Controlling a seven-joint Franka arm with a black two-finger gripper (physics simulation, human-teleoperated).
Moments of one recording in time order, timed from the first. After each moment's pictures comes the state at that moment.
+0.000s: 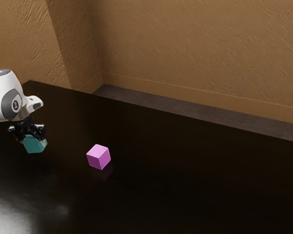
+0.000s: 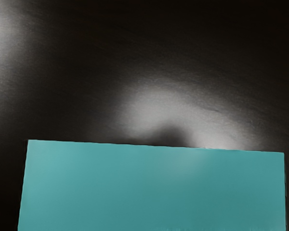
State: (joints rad) arm 0.47 0.22 0.05 -2.13 -0.02 2.41 0.05
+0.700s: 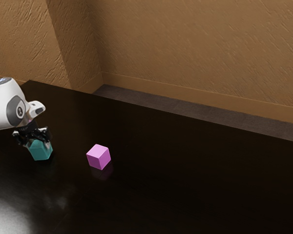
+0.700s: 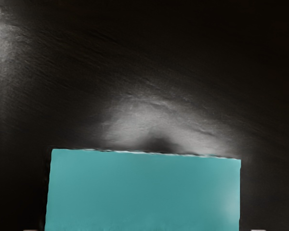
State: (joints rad) arm 0.47 0.25 0.05 -2.14 -0.10 2.50 0.09
